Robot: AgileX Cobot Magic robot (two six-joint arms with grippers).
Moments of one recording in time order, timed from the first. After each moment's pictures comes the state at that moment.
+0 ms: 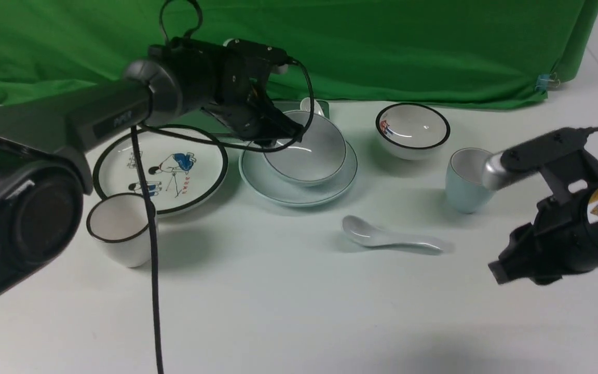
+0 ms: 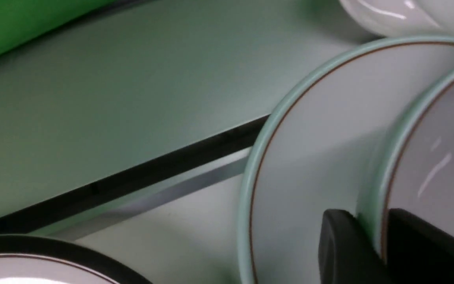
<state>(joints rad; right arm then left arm) 0.37 1.38 -0.94 0.03 0.65 -0.07 -0.31 2.29 -1.92 -0.05 0.58 0.08</state>
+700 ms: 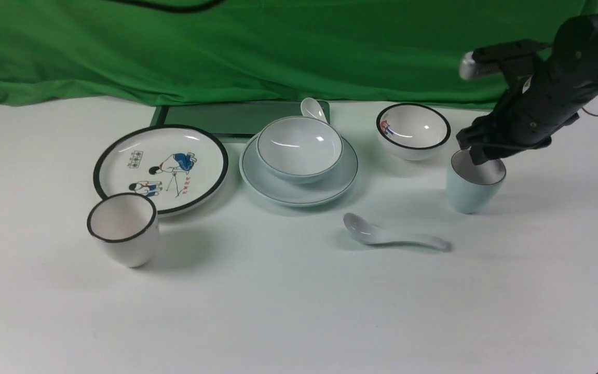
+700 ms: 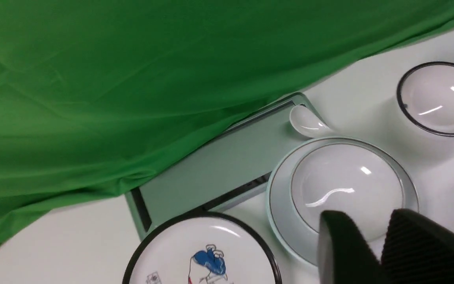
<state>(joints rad) 0.17 2.00 -1.61 0.04 0.71 -0.14 -0.31 1.64 -1.92 0.00 0.98 0.19</state>
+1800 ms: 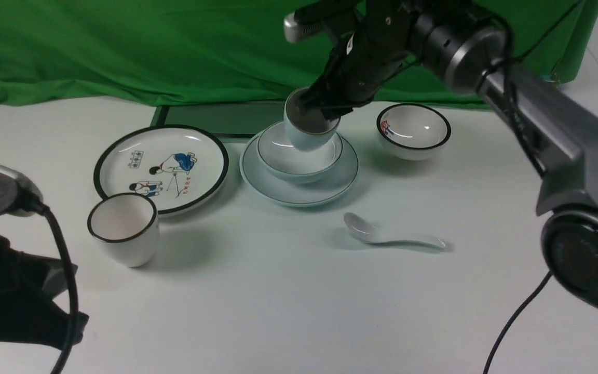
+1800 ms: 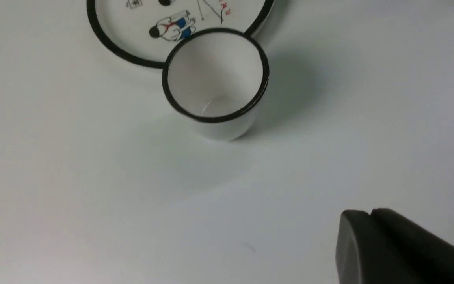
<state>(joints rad) 0.50 2.42 -2.46 0.08 1.00 -0.11 -0.31 0.80 -0.63 0.09 0.65 0.02</state>
